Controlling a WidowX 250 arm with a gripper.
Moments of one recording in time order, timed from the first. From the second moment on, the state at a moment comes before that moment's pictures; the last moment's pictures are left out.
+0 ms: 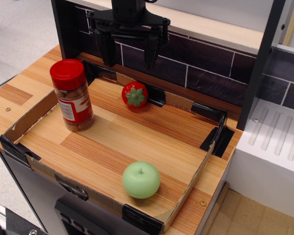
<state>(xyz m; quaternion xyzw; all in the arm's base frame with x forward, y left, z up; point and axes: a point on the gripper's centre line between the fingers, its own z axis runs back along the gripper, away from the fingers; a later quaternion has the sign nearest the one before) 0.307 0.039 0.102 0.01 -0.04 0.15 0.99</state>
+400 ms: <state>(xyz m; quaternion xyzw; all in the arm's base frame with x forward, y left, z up) 0.301 0.039 0.092 0.01 -0.02 0.15 0.99</state>
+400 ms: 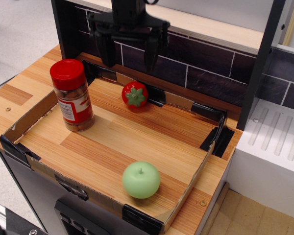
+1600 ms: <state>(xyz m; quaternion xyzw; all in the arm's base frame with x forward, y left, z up) 0.246 0.107 0.119 0.03 -0.13 0.11 0.98</state>
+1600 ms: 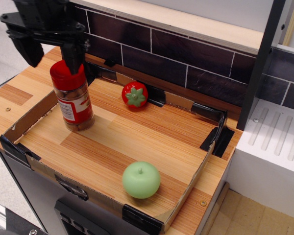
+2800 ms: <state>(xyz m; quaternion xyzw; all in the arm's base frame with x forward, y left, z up) 0.257 0.118 0.083 0.01 -0.15 0.15 0.98</state>
